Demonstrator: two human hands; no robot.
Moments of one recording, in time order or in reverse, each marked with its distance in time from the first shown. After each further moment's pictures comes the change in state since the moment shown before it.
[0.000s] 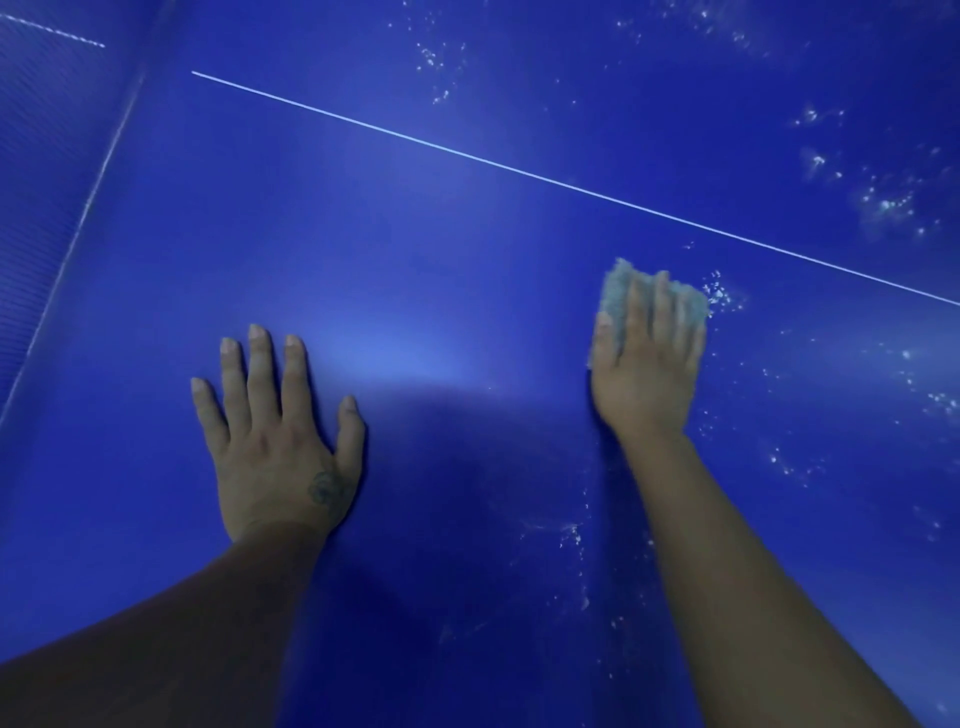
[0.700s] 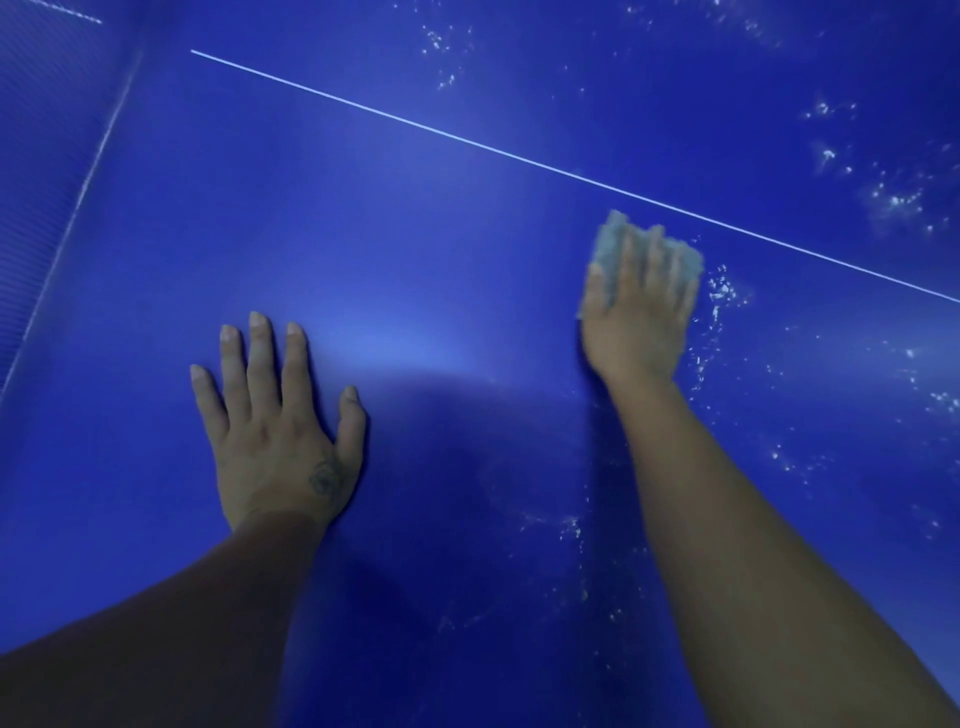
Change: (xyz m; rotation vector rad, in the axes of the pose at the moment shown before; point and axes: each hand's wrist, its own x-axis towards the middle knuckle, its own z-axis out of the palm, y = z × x) left_hand 0.001 0.003 -0.008 0.004 -0.059 -0.021; right_hand 0.039 -0.026 -0.001 0.007 0.014 0.012
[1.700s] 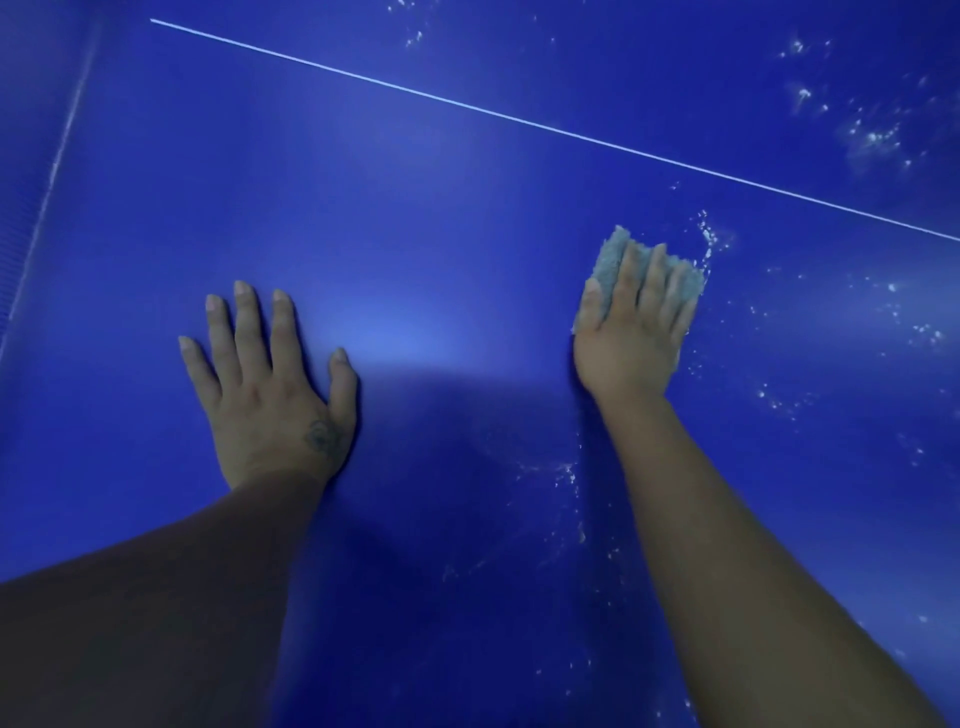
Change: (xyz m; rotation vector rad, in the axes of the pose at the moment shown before) left_hand -0.001 -0.003 0.006 -0.003 0.058 0.013; right_hand -0.071 0.019 0.005 0.028 -0.052 0.124
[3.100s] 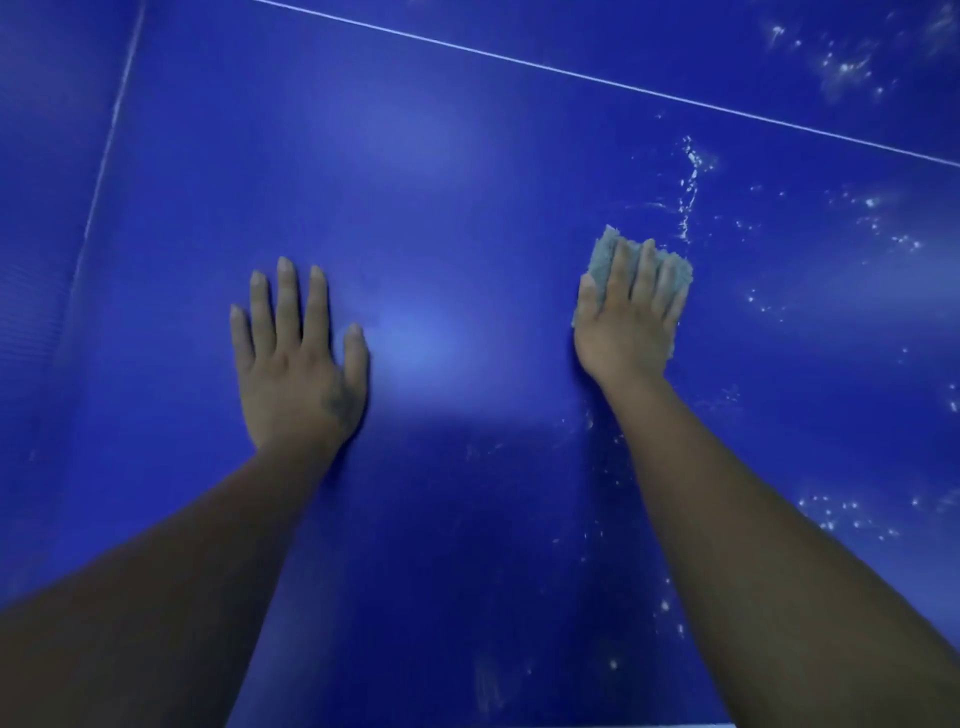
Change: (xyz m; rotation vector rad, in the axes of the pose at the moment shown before) left_hand -0.066 -0.040 -0.016 0.010 -0.019 0.160; right_hand -0.090 0.030 0.010 0.017 -0.058 0.016
